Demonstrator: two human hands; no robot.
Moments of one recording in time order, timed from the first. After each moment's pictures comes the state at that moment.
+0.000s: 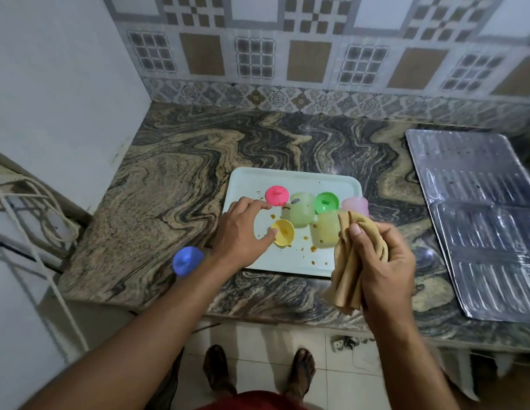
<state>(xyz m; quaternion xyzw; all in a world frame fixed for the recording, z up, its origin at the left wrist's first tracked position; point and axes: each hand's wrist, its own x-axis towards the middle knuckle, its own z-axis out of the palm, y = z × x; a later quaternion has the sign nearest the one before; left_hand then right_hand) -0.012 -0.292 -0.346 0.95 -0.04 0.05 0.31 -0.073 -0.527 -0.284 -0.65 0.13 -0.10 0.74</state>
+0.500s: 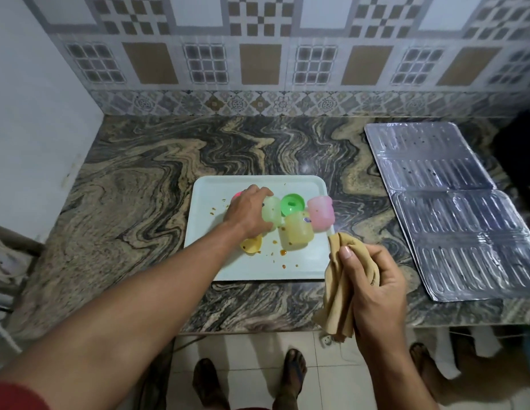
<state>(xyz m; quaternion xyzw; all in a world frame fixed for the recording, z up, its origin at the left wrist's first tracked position) 0.090 -0.366 -0.372 0.96 -0.09 -0.09 0.23 -0.102 -0.563 -0.282 -0.65 0.16 -0.13 0.73</state>
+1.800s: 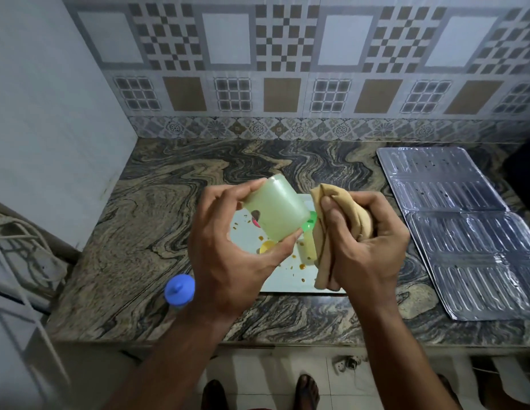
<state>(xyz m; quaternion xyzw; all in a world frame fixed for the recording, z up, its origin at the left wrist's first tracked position) -0.071 -0.329 -0.196 0.85 -0.06 0.31 0.43 -0.057 -0.504 -0.211 -0.70 -0.01 -0.27 0.66</state>
